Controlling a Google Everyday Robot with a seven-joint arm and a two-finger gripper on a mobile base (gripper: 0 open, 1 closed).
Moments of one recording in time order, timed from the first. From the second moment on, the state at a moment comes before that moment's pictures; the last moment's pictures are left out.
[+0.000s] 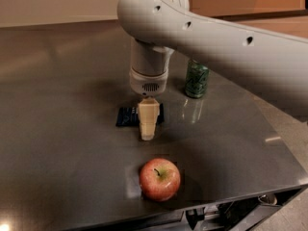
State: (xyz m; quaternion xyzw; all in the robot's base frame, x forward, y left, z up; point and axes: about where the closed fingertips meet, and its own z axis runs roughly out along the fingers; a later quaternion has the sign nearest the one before) arm 0.512 0.021 0.825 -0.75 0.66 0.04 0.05
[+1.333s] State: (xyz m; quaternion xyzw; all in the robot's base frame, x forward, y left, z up) arm 0.509 0.017 0.836 -0.75 0.66 0.04 0.05
